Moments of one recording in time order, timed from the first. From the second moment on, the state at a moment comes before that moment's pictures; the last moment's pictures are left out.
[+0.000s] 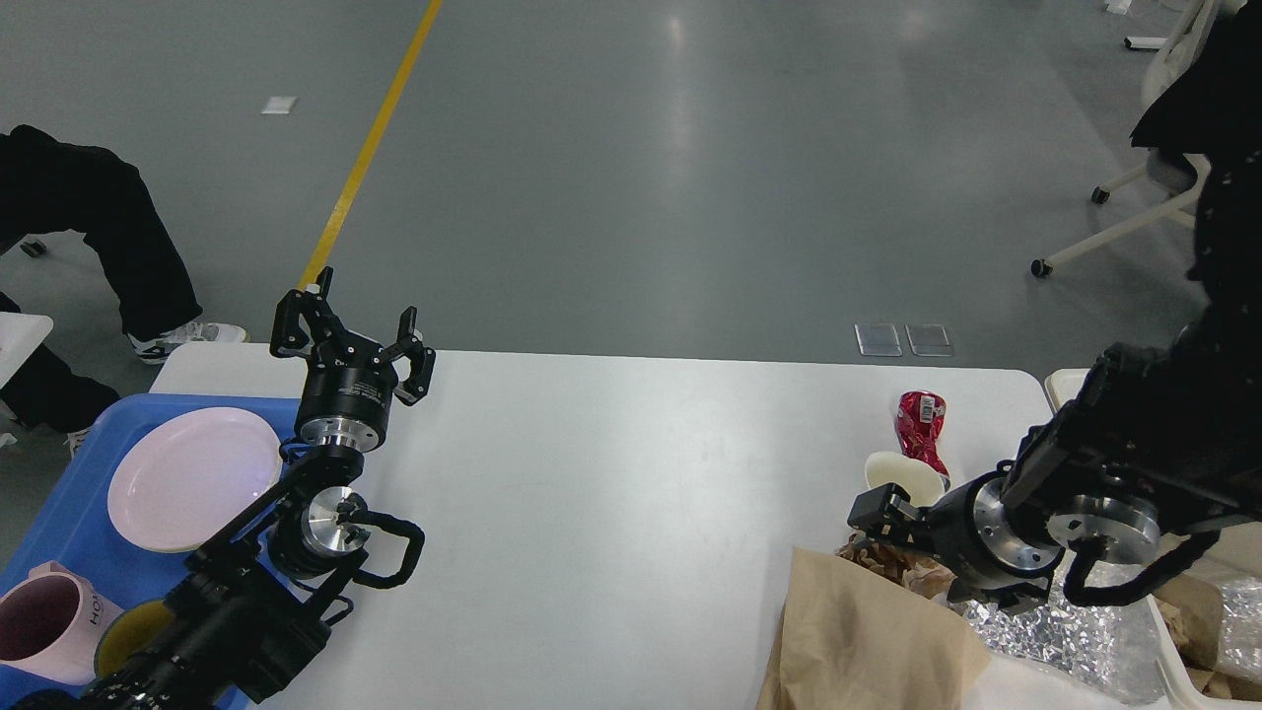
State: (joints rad) left arm -0.51 0.09 -0.98 -0.77 0.08 -0.15 -0.56; right arm 1.86 -0.03 -1.51 1.75 0.50 0.07 0.27
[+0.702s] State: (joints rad) left arm -0.51 0.09 -0.98 -0.77 0.08 -0.15 -0.56; right arm 1.55 0.03 -1.42 1.75 0.50 -0.17 0.29
